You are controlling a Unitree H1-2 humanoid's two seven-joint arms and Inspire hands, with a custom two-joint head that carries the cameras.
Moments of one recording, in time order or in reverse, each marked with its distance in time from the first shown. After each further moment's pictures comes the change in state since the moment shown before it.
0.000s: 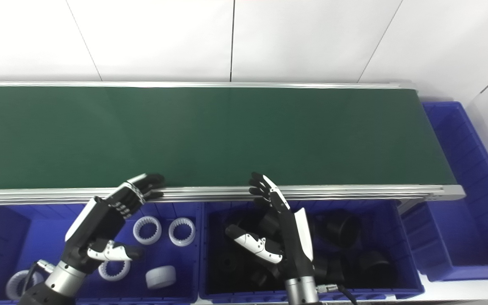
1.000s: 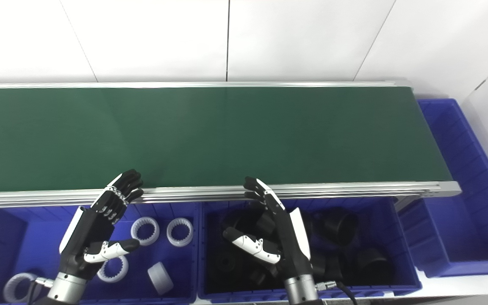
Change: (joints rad) left arm 0.029 -0.123 0.128 0.093 0.080 -0.038 -0.024; right arm 0.004 -0.019 -0.008 0.000 0.028 0.034 0.043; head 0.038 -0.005
